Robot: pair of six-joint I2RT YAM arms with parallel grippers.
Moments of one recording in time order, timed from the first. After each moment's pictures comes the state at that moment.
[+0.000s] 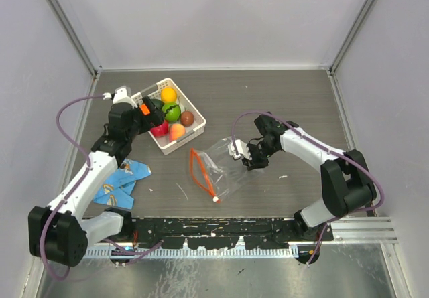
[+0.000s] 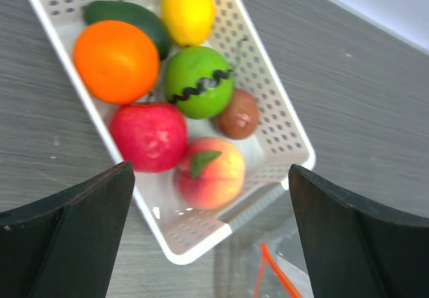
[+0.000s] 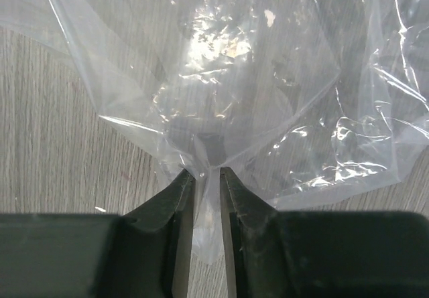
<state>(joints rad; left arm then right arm) -0.24 1.12 0.82 -0.12 -0.12 -0.54 0.42 1.50 0.93 -0.78 -0.60 -1.28</state>
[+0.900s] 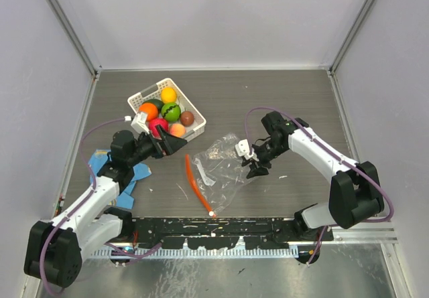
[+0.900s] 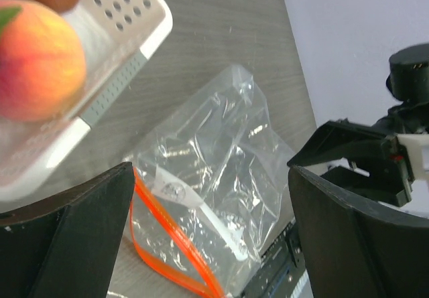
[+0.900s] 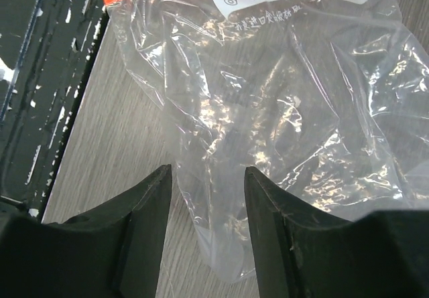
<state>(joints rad) -0.27 0.93 0.44 0.24 0.46 -0.76 0.39 1.41 0.97 -1.00 -0.86 -1.45</state>
